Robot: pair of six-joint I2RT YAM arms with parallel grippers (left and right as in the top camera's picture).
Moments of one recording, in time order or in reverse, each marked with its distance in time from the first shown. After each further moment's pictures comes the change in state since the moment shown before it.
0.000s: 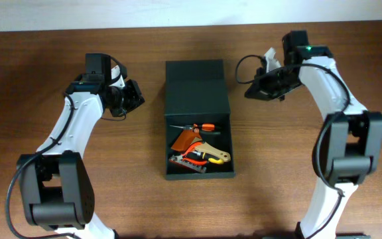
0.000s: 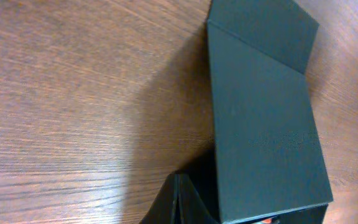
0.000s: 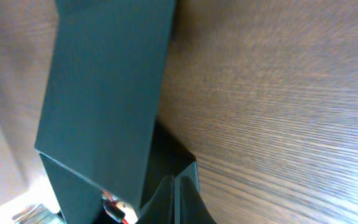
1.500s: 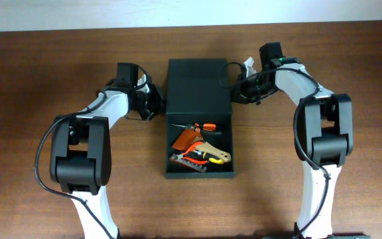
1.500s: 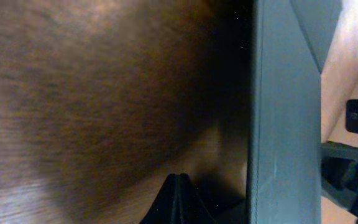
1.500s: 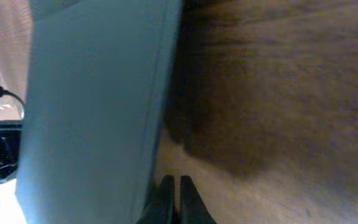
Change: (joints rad) left arm -0.101 0.292 0.002 0.297 0.209 -0.251; right arm 0.075 0.210 0.001 0.272 -0.126 0.104
